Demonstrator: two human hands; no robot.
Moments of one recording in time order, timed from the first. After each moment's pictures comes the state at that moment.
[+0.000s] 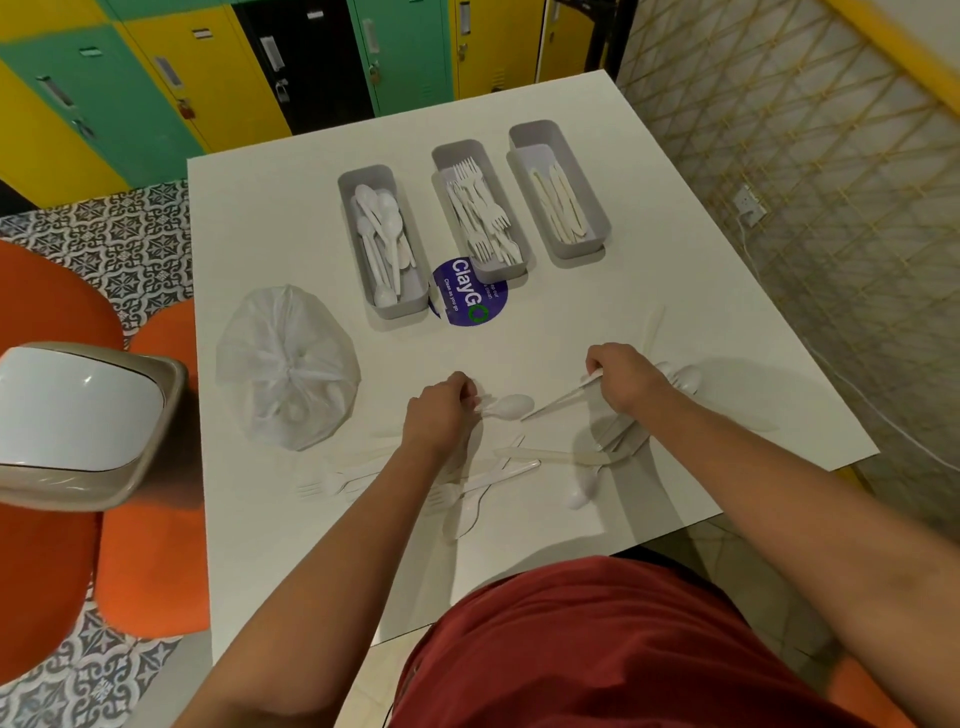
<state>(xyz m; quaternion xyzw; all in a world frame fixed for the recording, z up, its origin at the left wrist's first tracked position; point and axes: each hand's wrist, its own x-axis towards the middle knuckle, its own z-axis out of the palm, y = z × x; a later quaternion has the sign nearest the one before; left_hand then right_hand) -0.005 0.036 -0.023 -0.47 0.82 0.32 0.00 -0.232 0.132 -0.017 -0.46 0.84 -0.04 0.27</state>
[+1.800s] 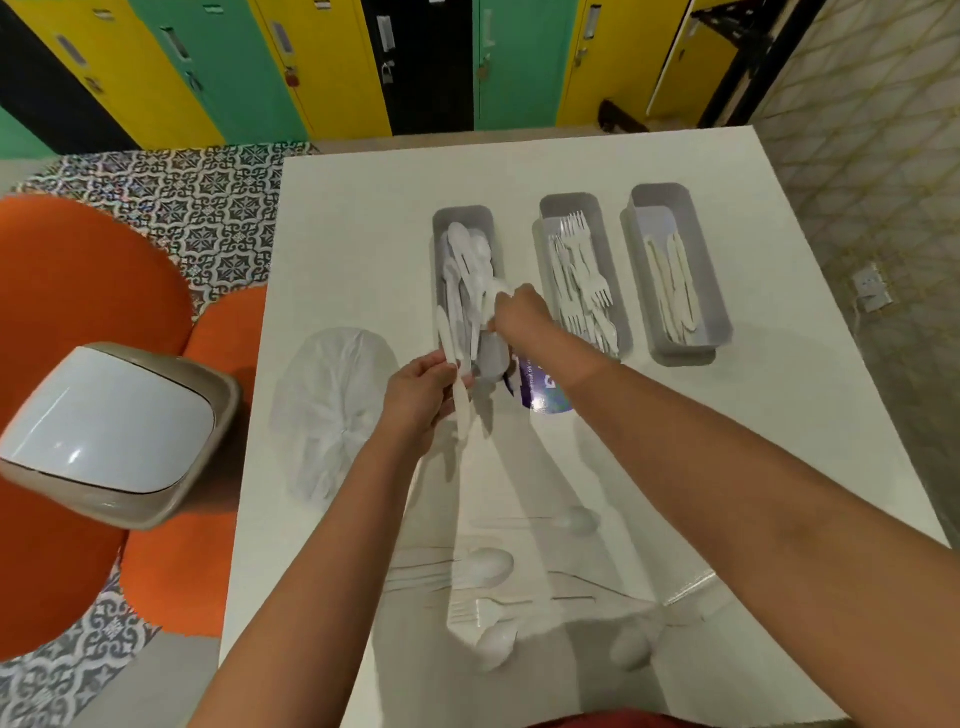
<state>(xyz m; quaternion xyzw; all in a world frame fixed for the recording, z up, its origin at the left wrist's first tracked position) 0.006 -0.093 0.034 -0.60 0.31 0.68 -0.28 -0.140 -0.138 0.036 -0.37 0.79 -0.19 0.44</state>
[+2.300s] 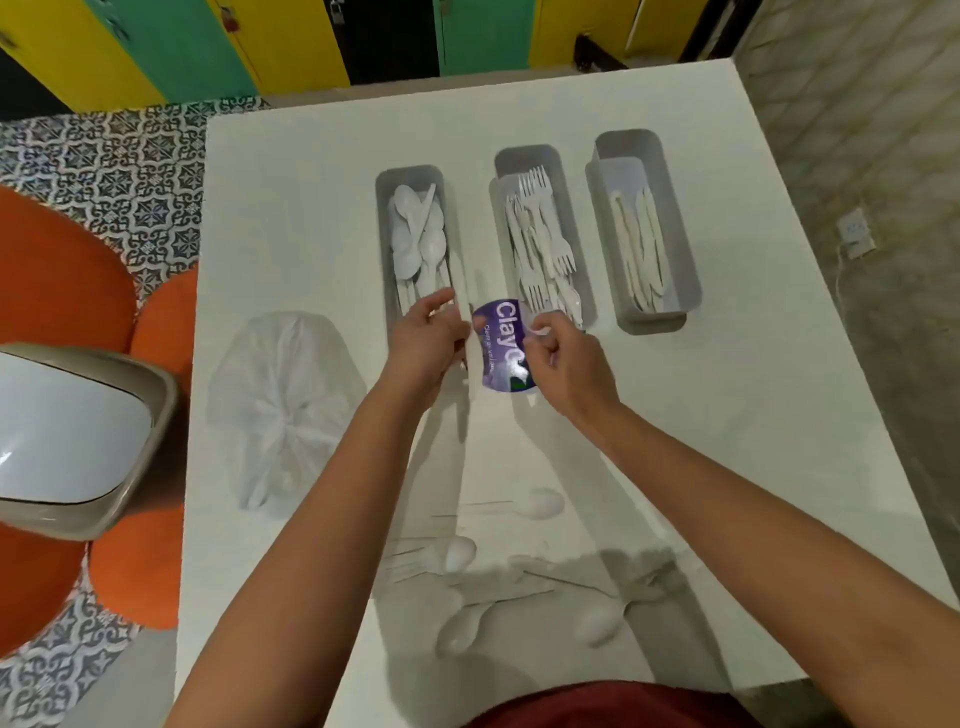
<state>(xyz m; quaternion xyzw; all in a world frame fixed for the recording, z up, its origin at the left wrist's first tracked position) -0.060 -0.107 0.034 -0.58 0.36 0.69 -0.25 -0.199 -0.027 0.002 -0.45 0.78 -0.30 0.31</state>
